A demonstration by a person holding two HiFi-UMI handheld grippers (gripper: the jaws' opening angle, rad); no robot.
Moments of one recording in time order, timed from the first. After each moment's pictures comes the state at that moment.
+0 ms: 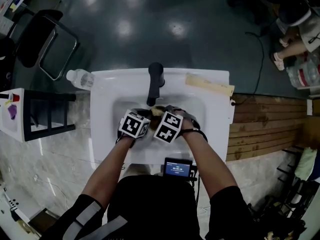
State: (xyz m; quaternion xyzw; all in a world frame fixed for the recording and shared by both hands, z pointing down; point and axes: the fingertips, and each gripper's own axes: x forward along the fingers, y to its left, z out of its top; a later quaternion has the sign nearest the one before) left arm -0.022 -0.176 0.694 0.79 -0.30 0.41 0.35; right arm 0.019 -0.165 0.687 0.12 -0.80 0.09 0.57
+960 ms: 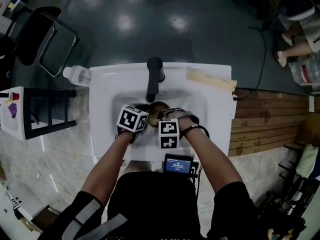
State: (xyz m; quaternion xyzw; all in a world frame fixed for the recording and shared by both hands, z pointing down) left arm -0.025 -0.183 0.698 0.78 -0.32 0.38 0.39; right arm 0.005 -0.113 0.696 -0.07 -0.81 -0.07 0.58
